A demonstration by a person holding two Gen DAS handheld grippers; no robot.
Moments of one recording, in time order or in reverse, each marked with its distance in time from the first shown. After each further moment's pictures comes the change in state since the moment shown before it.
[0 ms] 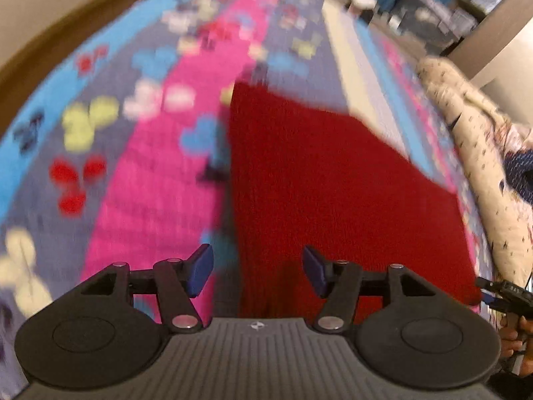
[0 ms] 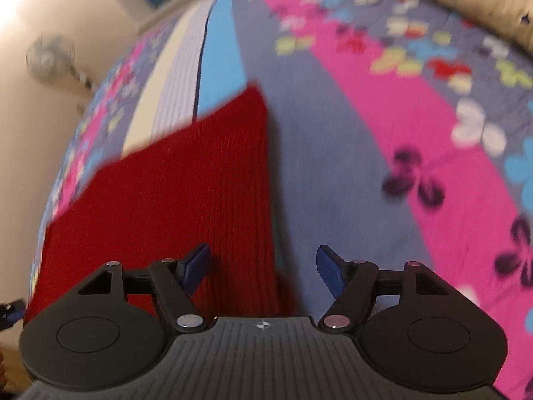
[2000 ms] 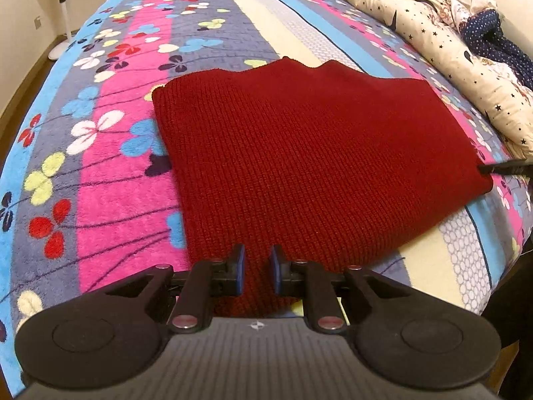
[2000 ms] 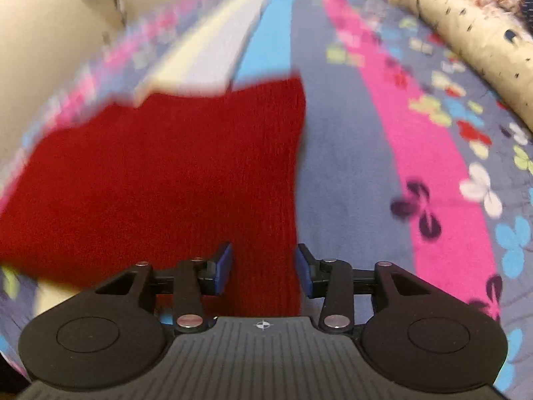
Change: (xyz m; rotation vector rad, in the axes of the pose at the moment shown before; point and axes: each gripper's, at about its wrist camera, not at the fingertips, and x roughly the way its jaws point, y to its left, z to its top) left arm -0.003 -0.051 -0.036 0.485 0.005 0.020; right arm 0.007 0.039 -0.028 -0.388 0.019 -0.142
